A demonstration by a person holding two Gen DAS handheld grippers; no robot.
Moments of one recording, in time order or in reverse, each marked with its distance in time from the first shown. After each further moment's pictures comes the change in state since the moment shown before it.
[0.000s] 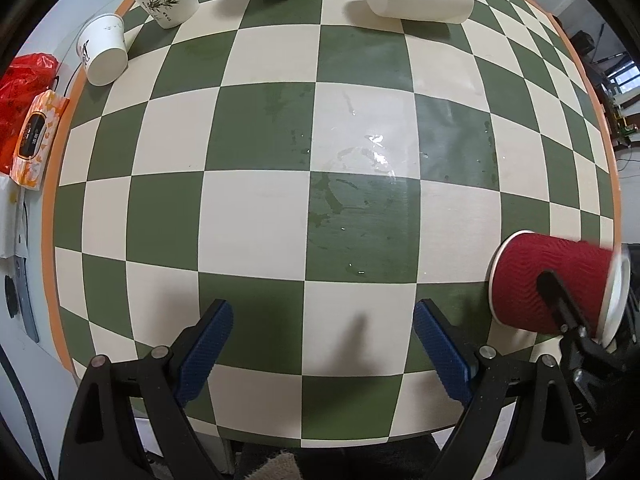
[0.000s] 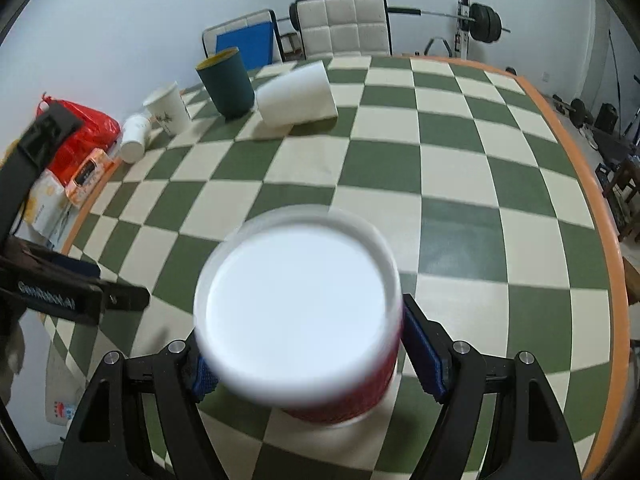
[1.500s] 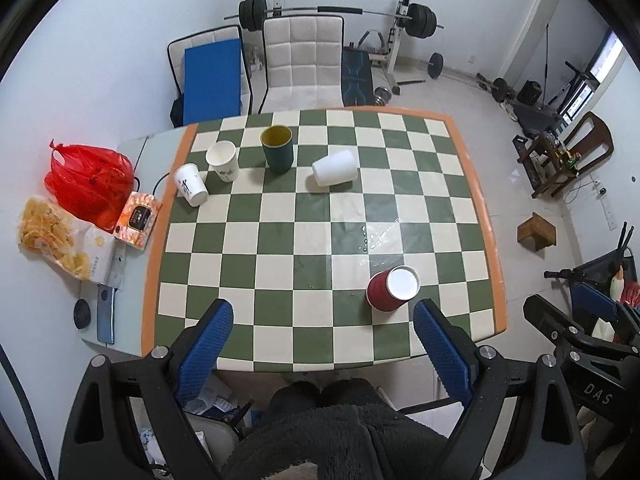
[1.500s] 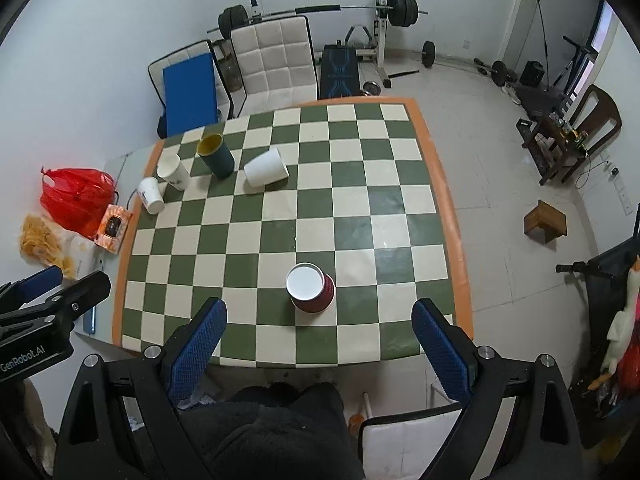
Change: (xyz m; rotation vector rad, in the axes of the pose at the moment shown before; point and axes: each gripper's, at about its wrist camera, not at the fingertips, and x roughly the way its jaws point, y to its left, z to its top) left arm -0.328 -0.031 -0.096 0.061 -0.369 -0.036; right arm -0.363 0.041 0.005 0.194 0.106 -0.192
